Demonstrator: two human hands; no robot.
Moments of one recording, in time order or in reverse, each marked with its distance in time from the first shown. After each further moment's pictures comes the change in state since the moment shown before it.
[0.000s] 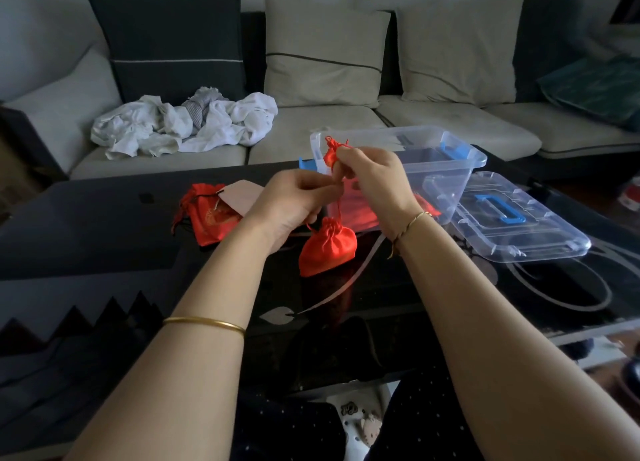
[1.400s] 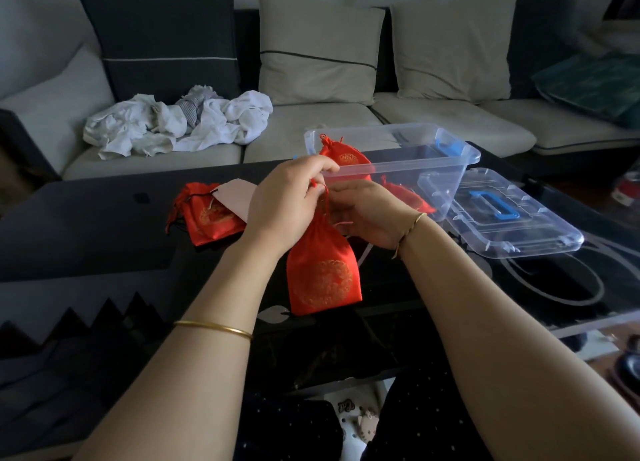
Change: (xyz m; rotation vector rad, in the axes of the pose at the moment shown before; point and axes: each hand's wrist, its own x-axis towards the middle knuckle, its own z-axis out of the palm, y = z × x) left_hand 0.002 -0.011 0.006 0.740 0.271 0.532; right_hand -0.004 0.027 -0.007 0.213 -0.408 0.435
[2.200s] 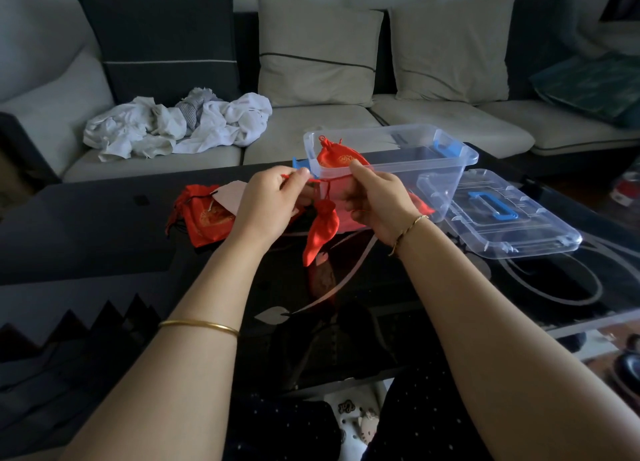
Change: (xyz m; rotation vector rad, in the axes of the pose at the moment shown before) left_hand 0.000 -0.012 -0.007 -0.354 -0.035 -0.375; right_hand 0.002 -0.002 -0.007 0.164 0.396 -0.070
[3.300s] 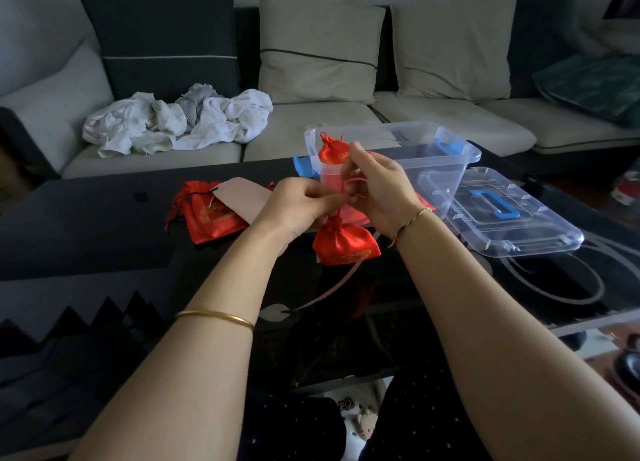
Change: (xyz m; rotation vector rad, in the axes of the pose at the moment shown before) left_hand 0.001 0.001 0.019 -0.207 -0.254 -0.204; right_hand 0.000 -0.006 0.007 0.150 -0.064 -0.121
